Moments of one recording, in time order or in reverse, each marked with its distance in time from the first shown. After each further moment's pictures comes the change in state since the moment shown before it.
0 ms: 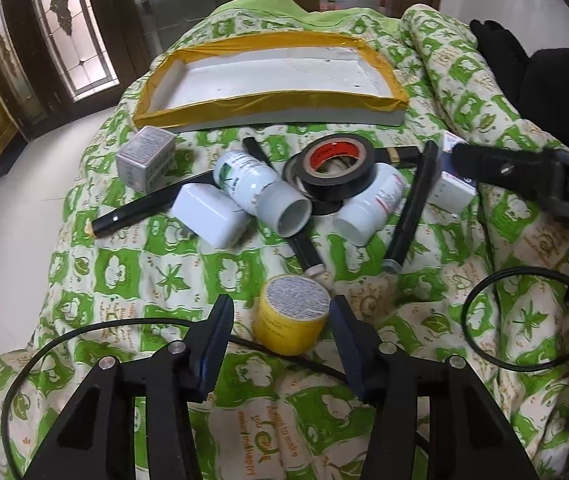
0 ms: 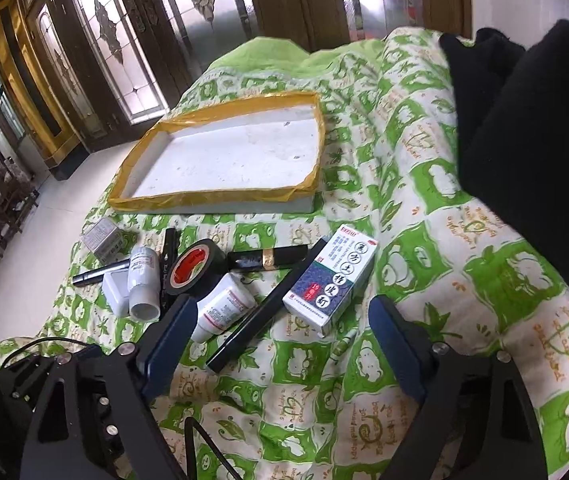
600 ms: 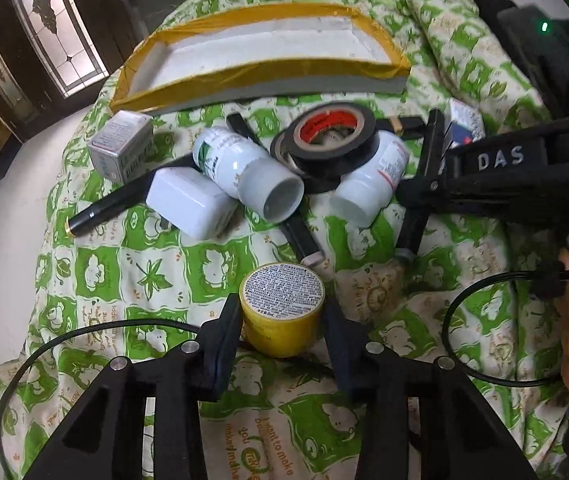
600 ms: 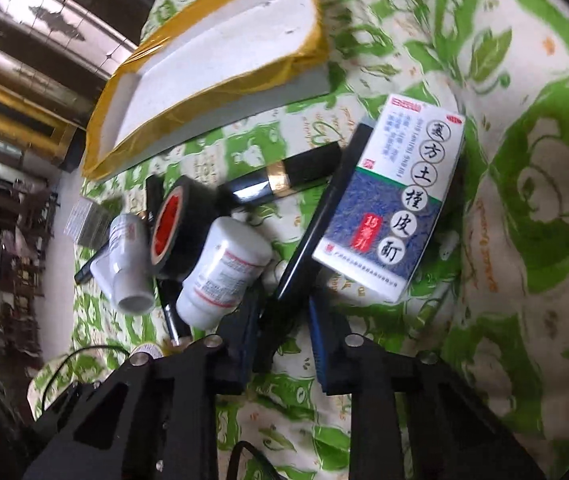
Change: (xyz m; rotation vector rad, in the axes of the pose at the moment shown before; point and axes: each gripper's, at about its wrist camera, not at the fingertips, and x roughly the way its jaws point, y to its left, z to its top) left arm 0.024 -0.008 0.003 0.040 0.069 0.012; right arm 0.088 -0.016 -0.003 0.270 0.313 0.132
